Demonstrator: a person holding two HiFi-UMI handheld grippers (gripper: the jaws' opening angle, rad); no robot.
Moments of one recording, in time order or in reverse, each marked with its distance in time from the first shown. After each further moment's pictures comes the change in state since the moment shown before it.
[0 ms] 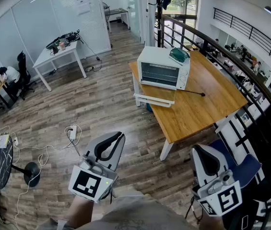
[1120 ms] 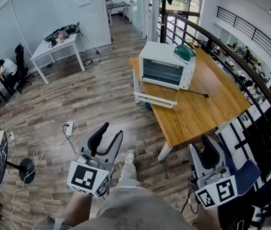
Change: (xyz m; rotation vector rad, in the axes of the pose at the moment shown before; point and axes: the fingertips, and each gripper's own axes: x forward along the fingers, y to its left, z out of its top) left arm 0.036 0.060 -0.050 -0.065 -0.008 0.125; right arm 0.050 -0.052 -0.064 0.124 0.033 -0.105
